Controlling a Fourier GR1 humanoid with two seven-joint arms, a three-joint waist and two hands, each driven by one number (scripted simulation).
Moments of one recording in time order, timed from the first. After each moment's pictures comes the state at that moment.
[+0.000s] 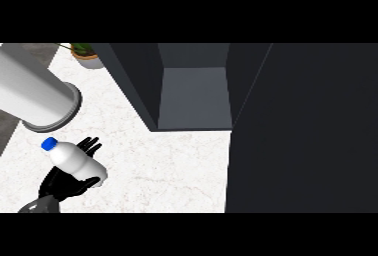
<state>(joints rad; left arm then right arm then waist) -0.31 0.29 0.37 -0.38 0.08 -0.74 -0.55 0.63 -0.08 0.33 -2.17 -0.19 0.15 -0.24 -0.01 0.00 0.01</state>
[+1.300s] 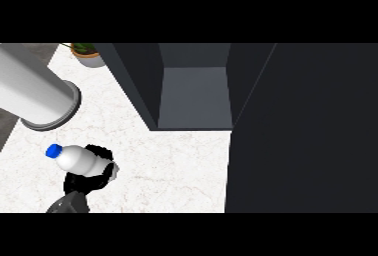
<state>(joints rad) -0.32 0.15 0.41 -0.43 0.22 -0.56 -0.64 0.61 -0.10 0.33 -2.17 -0.20 0.11 -0.21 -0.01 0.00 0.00</state>
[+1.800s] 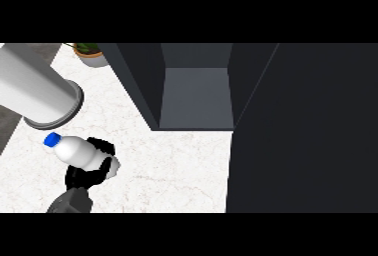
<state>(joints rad) -0.25 0.09 0.37 -0.69 0.35 -0.57 -0.45 0.61 -0.10 0.35 -2.14 -0.18 0.11 -0.25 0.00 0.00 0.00</state>
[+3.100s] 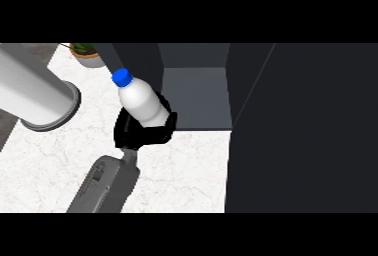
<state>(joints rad) -0.37 0.00 -0.18 -1.28 0.46 0.14 -0.16 0.60 -0.12 0.39 -2.14 -0.21 0.08 -0.24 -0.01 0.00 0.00</state>
